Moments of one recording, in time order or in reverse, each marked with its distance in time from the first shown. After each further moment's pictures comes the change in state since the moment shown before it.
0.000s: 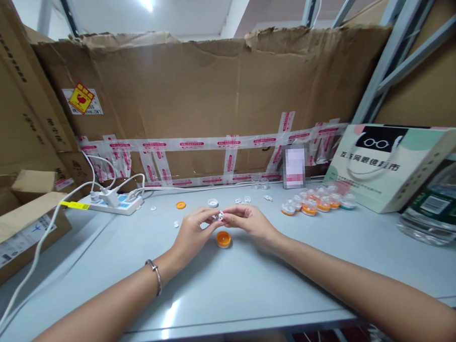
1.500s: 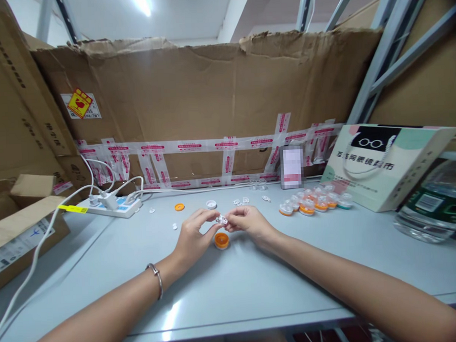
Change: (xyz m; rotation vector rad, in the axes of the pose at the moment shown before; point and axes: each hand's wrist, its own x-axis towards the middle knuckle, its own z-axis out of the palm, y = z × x) left_hand -0.002 0.004 0.010 0.087 0.110 0.170; right_hand 0.004 0.003 -0.007 -0.043 0.110 0.101
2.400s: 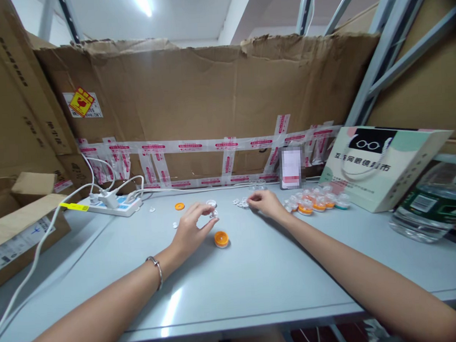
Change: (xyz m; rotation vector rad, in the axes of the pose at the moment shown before) left_hand 0.002 -0.013 -0.009 0.074 -0.028 0.018; right_hand 0.043 0.003 -0.082 -0.660 0.339 -0.209
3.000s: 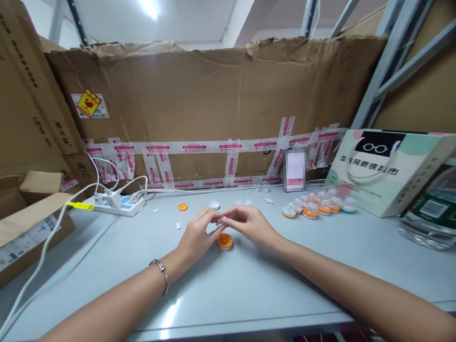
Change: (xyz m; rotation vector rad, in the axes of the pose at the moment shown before) left_hand -0.005 0.007 0.002 -0.012 -0.106 -0.025; right_hand -0.072 -0.074 0.044 0.387 -0.358 -0.215
